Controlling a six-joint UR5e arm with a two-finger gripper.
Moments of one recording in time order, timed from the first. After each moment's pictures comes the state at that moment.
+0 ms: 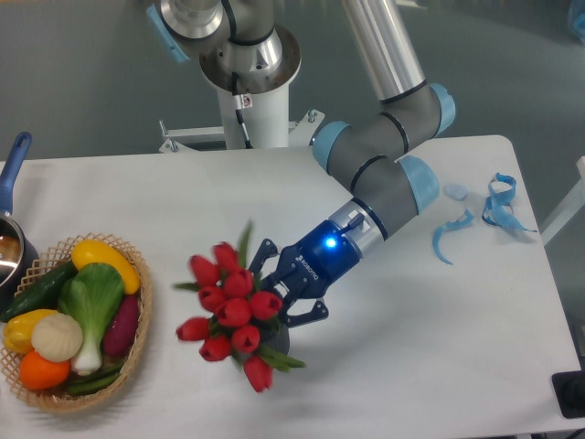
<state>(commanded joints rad) 2.63 -2.06 -1.79 -0.66 0.18 1.26</state>
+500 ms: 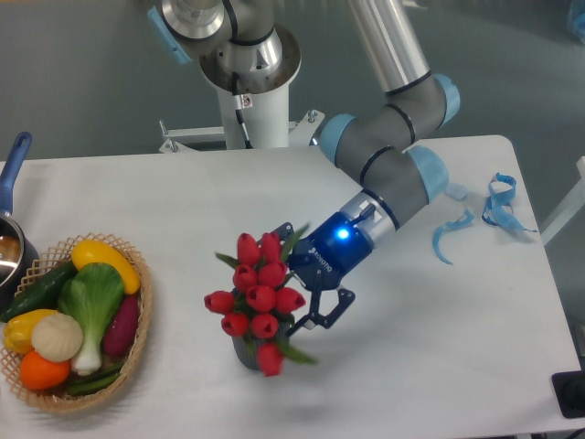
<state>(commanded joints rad) 2.68 -2.00 -1.80 -0.66 0.23 1.26</state>
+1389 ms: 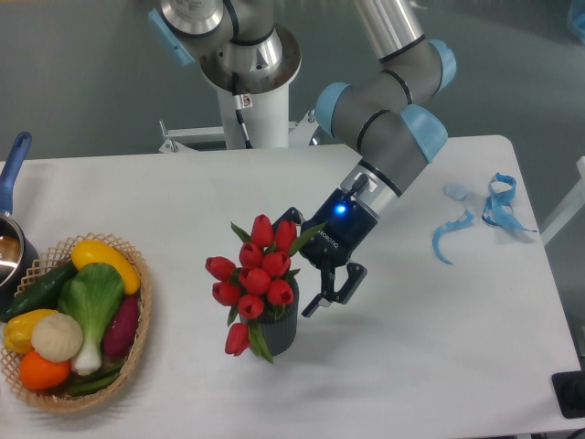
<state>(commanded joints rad) 2.68 -1.93 -1.88 -0.66 0.49 1.41</state>
